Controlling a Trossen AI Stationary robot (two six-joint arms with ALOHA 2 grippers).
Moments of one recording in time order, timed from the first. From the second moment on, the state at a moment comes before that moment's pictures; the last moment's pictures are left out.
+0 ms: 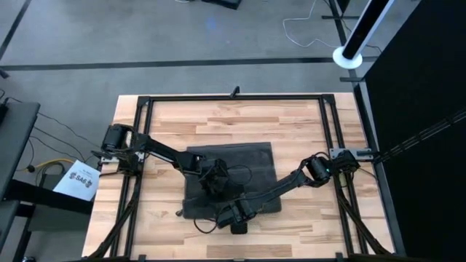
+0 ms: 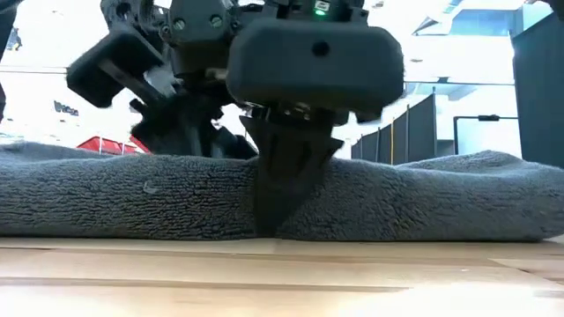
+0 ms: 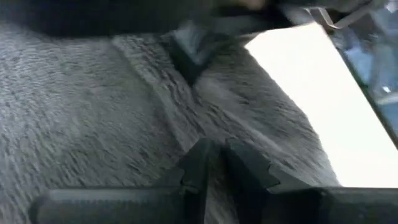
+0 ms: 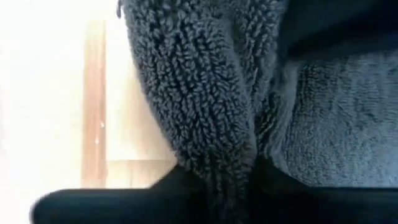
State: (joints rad) left arm -0.13 1.75 0.89 -0.10 0.52 0.10; right arm 0.40 2.43 2.03 -0.99 0.14 0.30
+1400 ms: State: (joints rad) left arm -0.84 1.31 0.89 -0.39 -0.21 -0.77; right arm 0.11 2.42 1.95 -0.84 -0.69 -0.04
